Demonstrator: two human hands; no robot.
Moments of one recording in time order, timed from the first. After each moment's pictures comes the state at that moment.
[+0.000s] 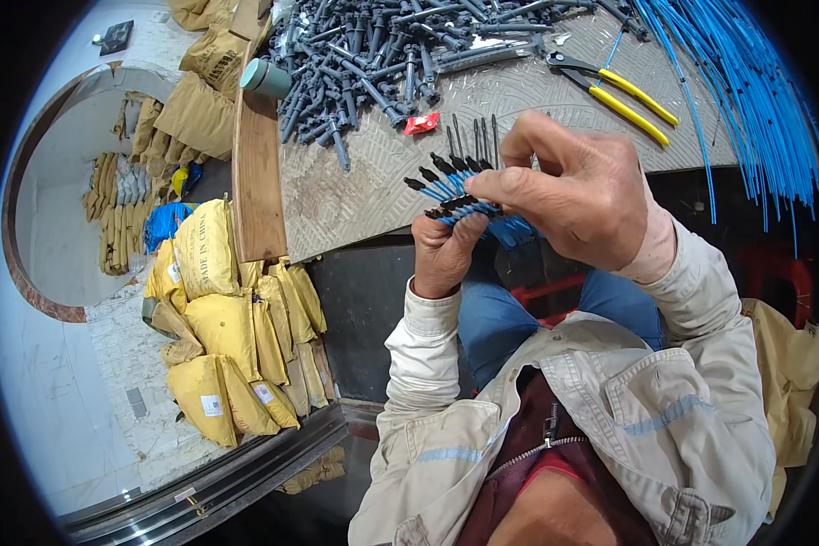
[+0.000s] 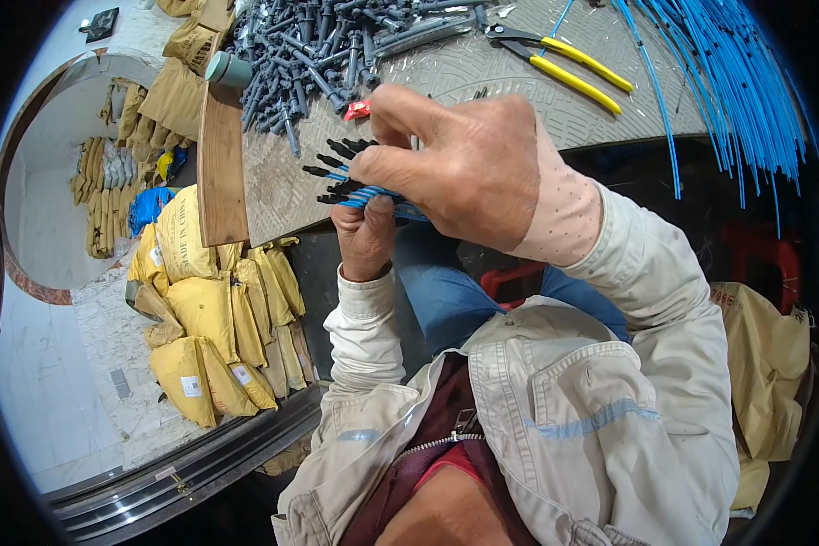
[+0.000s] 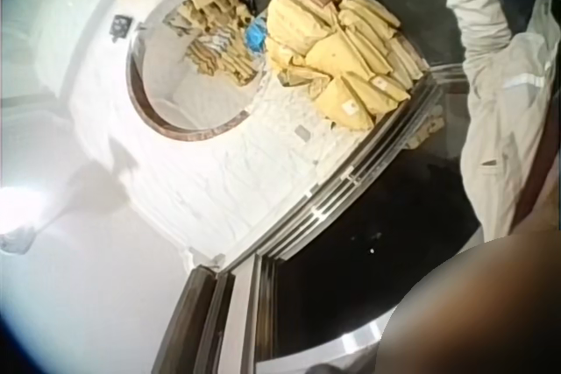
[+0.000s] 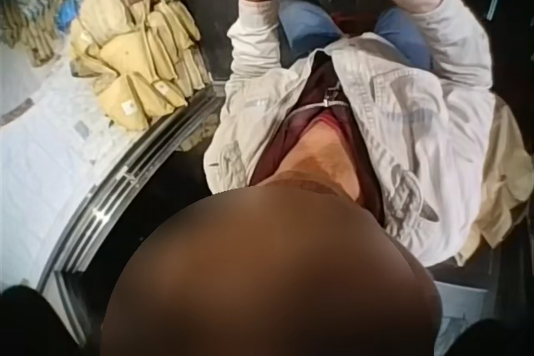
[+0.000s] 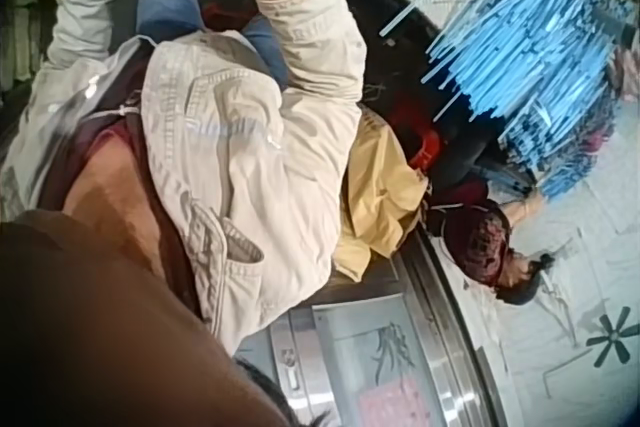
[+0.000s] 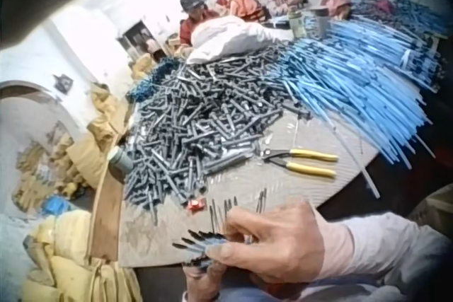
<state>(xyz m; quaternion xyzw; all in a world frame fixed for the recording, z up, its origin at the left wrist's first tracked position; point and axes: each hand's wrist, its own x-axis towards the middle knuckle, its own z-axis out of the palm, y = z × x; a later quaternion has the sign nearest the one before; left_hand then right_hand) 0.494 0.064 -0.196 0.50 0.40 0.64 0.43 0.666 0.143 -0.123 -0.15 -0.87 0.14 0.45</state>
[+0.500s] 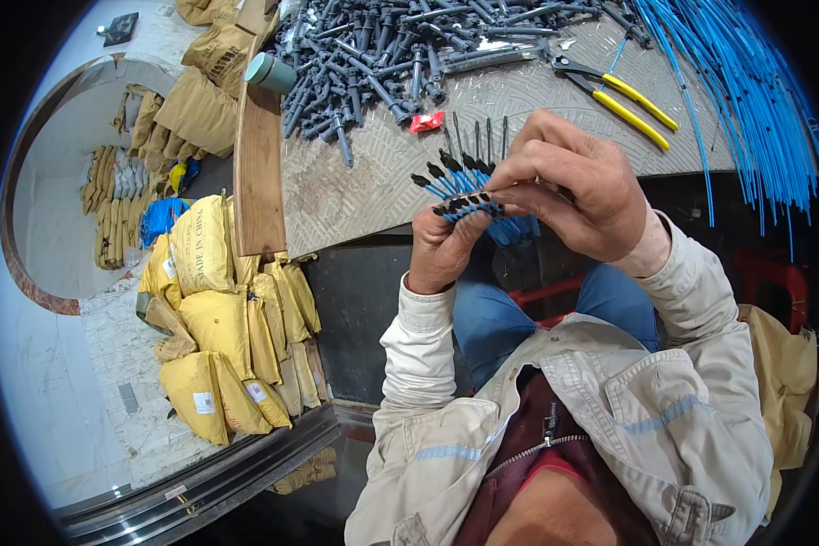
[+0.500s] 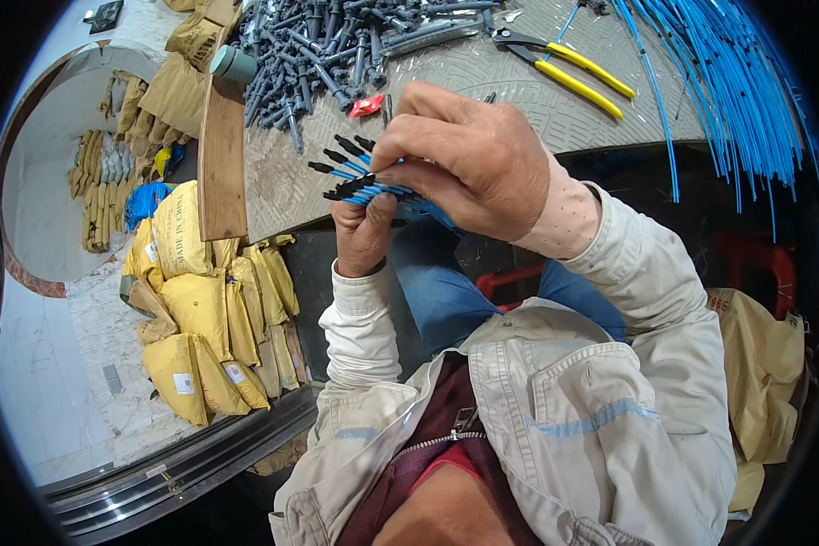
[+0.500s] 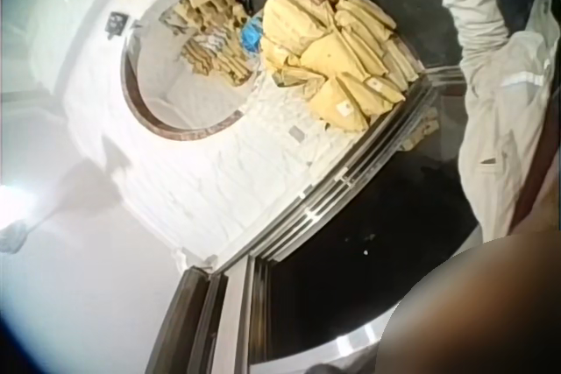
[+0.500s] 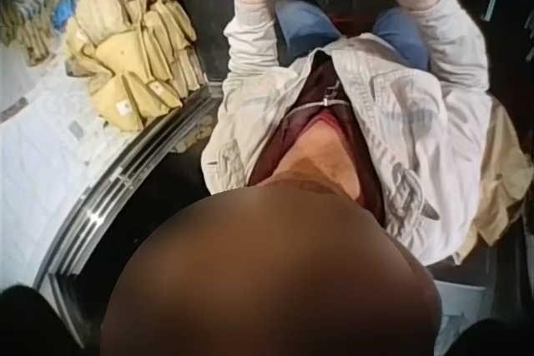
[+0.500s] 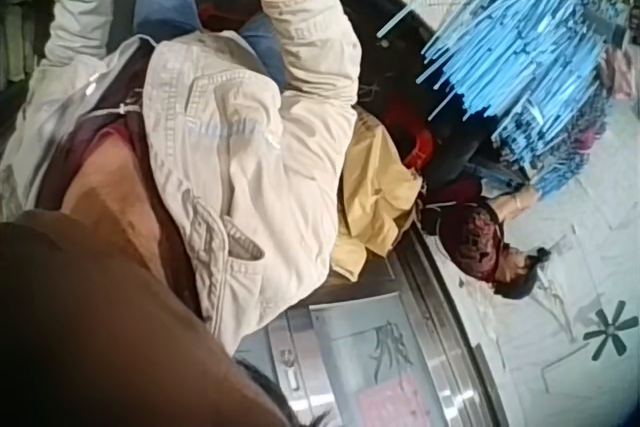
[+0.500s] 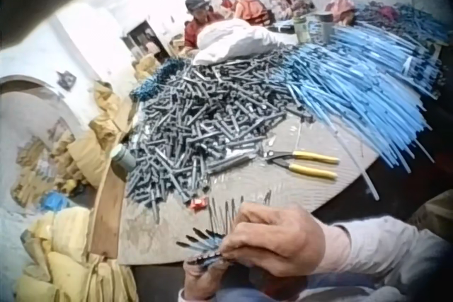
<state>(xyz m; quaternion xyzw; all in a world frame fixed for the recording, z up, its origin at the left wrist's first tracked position) 0.494 0.064 -0.183 0.52 0.40 0.62 0.43 0.661 0.143 -0.133 -0.11 -0.81 0.32 0.48</state>
